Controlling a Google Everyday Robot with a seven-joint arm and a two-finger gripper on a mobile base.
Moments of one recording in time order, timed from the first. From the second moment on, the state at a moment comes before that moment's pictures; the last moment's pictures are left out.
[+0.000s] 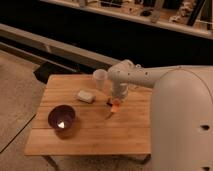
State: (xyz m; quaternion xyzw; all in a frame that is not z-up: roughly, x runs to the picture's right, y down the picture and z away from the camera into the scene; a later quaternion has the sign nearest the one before) arm 0.076 0.068 0.841 -0.17 0.26 0.77 0.55
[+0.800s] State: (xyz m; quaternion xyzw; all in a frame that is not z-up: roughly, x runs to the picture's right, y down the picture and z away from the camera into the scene) arm 0.052 -0.088 0.795 -0.10 0.19 0.72 0.67
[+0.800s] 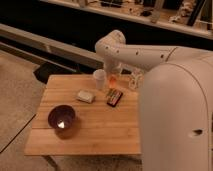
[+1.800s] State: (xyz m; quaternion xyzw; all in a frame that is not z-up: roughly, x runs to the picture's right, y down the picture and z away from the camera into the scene) arm 0.021 -0.191 0.865 -0.04 0.01 0.62 0.78
